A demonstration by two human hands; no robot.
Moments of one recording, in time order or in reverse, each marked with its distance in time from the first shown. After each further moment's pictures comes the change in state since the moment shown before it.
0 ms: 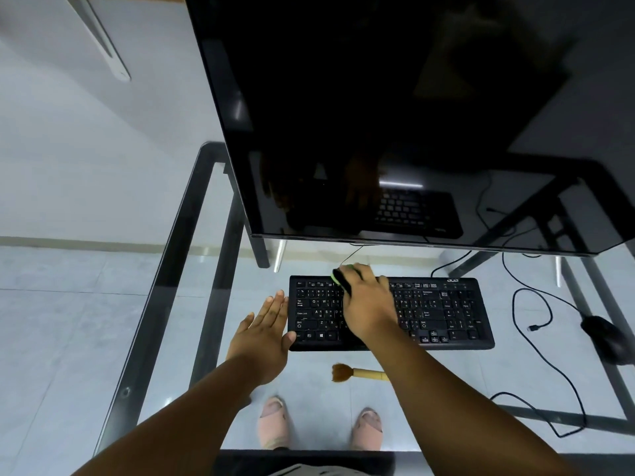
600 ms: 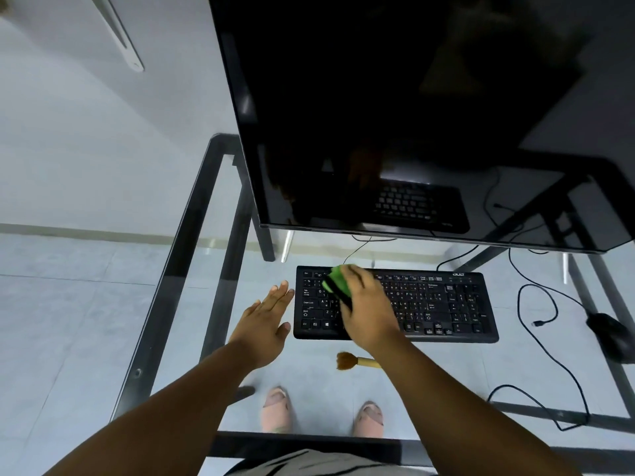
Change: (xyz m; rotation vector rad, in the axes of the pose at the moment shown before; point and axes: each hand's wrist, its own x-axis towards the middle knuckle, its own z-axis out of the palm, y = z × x) left_hand -0.004 -0.014 -0.003 -0.218 0.086 0.092; right_hand -0.024 0.003 0.014 0.090 -0.004 -0.150
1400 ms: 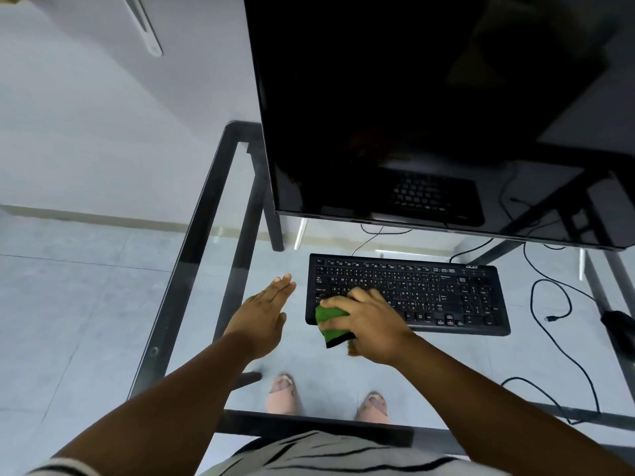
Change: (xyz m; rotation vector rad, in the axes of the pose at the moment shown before) left_hand -0.020 -0.020 -0.003 0.035 0.070 0.004; right_hand -0.025 -0.007 -0.005 -0.326 -0.323 -0.567
